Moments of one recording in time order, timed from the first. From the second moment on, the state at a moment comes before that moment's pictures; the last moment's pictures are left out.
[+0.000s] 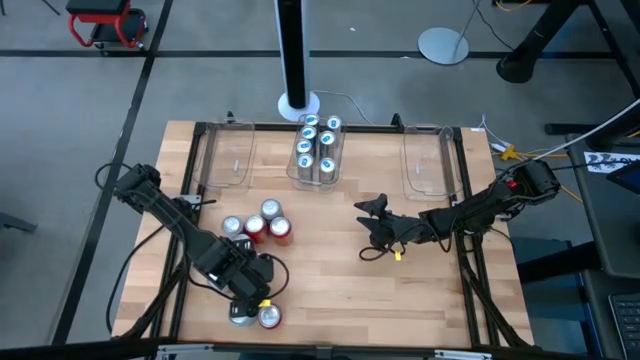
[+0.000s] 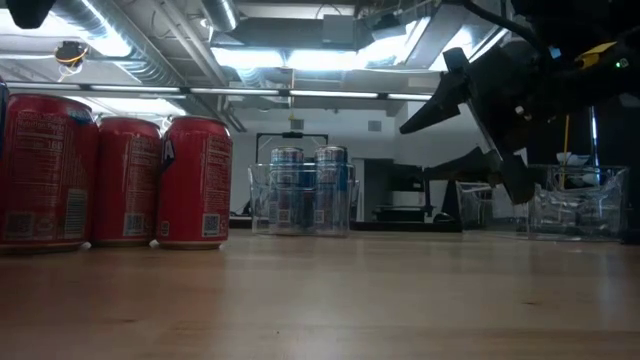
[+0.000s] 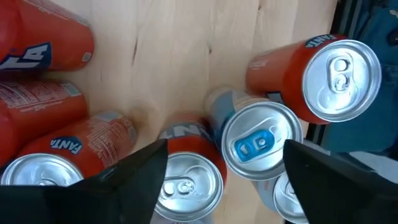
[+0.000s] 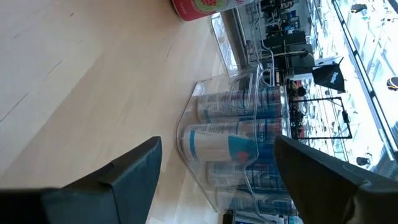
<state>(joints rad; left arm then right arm) -0.65 1.65 1.48 -1.19 -0.07 -0.78 0.30 1.46 0.43 0.60 0.69 -1.02</state>
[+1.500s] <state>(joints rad) -0.69 1.75 1.48 -1.12 -0.06 -0.87 0.30 1.46 0.43 0.58 0.69 -1.01</state>
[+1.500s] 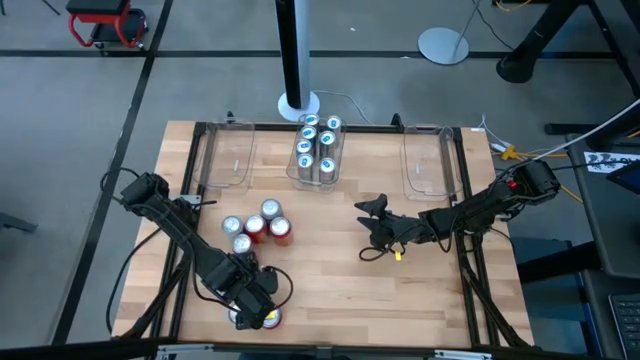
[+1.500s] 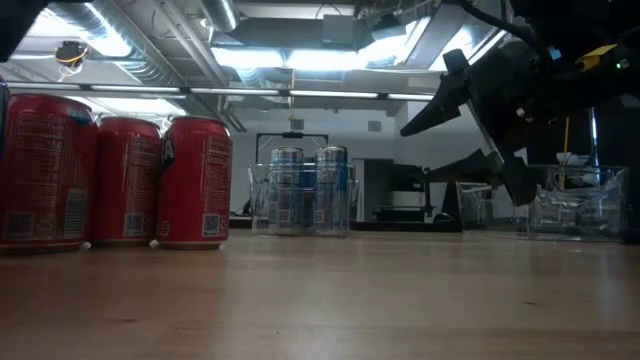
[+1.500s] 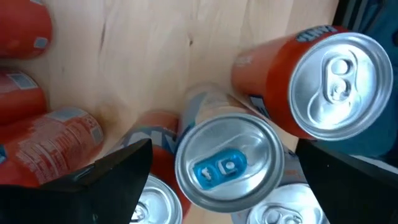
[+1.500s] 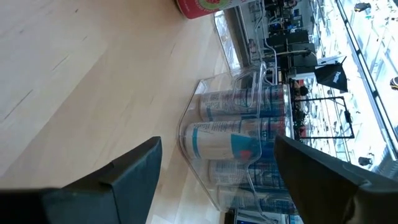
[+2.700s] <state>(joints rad) -0.67 1.76 1.48 -1.15 -0.05 -0.84 0.30 1.46 0.43 0.59 0.71 -1.03</state>
